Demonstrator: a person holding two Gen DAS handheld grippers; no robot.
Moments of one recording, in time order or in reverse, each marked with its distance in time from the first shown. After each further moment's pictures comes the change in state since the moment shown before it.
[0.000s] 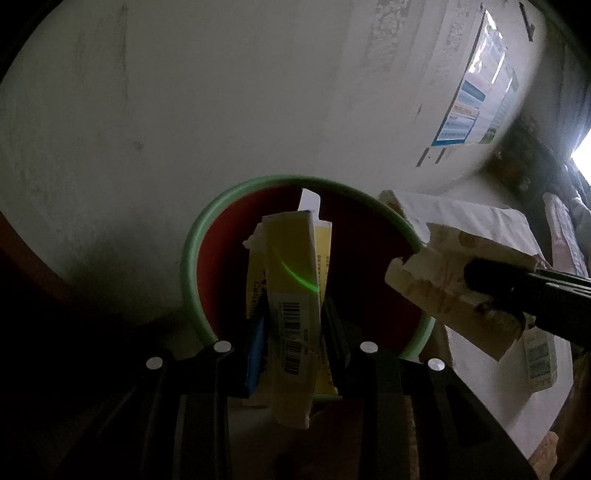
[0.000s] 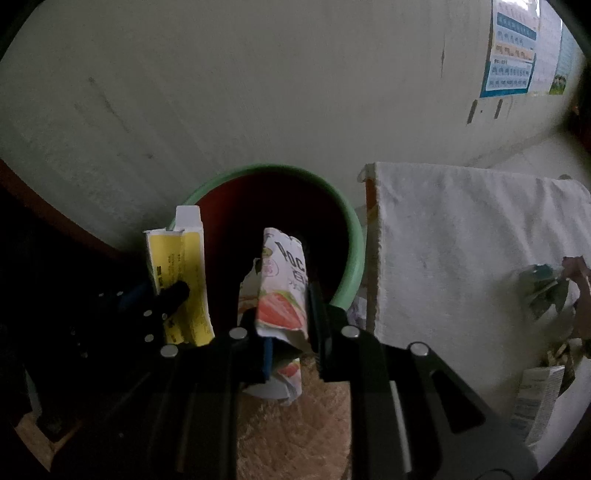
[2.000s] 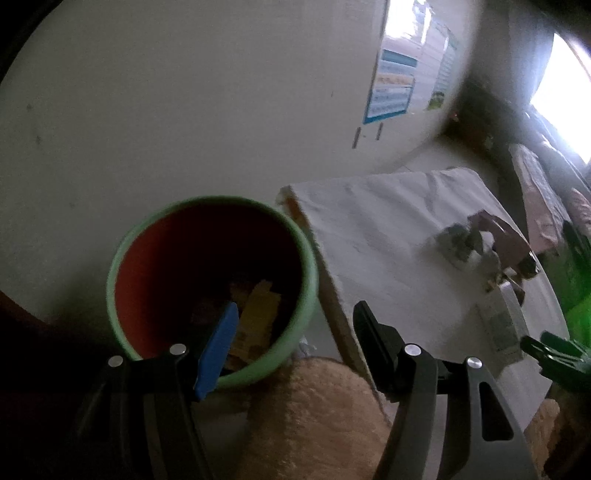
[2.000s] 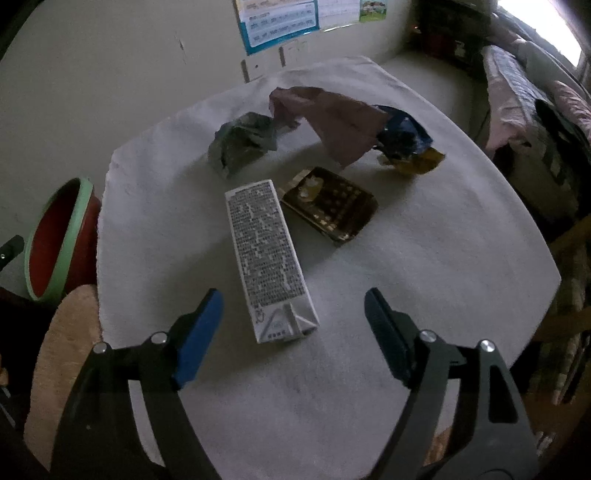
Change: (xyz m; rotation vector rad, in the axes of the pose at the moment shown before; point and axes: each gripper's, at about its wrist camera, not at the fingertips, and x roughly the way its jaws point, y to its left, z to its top) left arm -0.031 -0.116 -0.012 0.216 -0.002 -0.059; right arm -0.095 -0.220 -0.189 0.417 -0.079 -0.355
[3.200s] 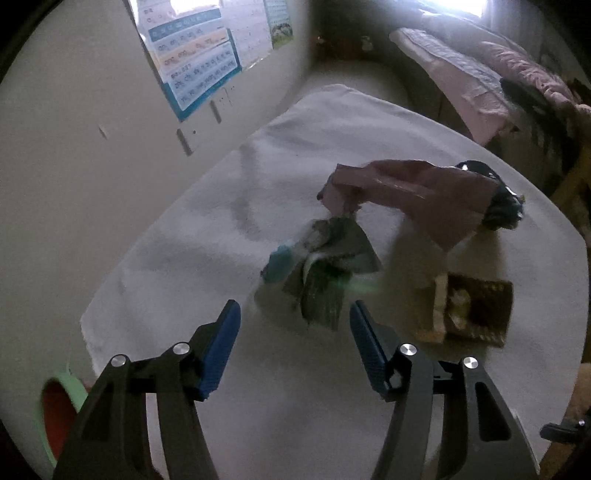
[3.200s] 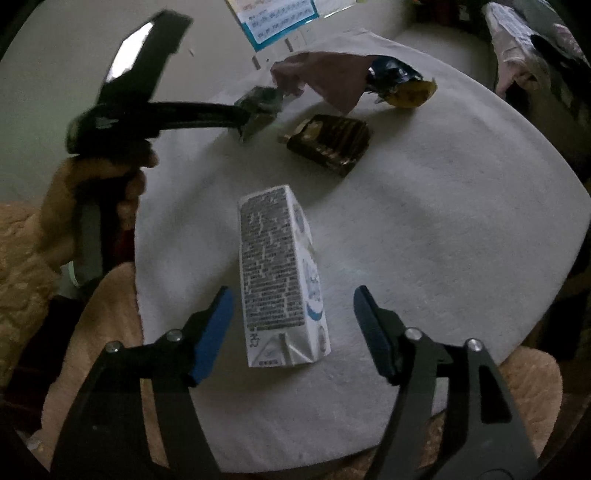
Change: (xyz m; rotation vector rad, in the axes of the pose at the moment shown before) left arm 0.136 -0.246 0.059 0.568 0.097 -0.138; right arm -0.010 -0.030 -0.049 0.132 0.013 0.209
